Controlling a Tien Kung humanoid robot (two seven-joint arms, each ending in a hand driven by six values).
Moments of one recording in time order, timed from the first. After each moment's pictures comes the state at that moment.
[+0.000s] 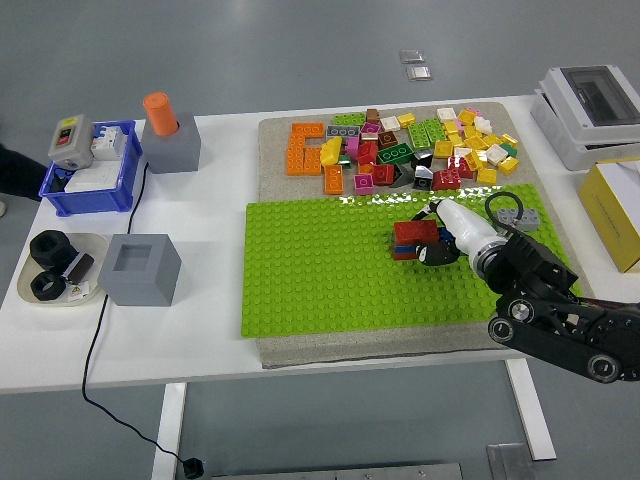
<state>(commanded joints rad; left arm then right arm) -0.03 0.33 -0.65 -0.20 0.12 0.06 0.20 0.73 -0.39 0.36 1.39 -1.39 -0.40 -0.62</state>
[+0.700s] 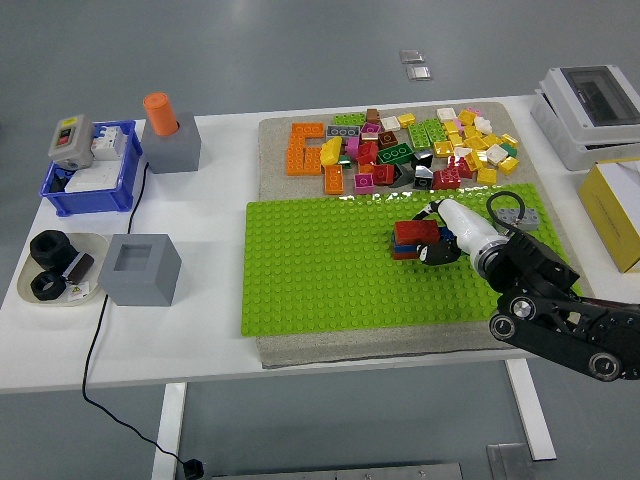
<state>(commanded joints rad) -0.03 0.33 -0.64 -0.20 0.11 0.07 0.20 0.72 -0.39 0.37 1.39 -1.38 -0.38 -0.62</state>
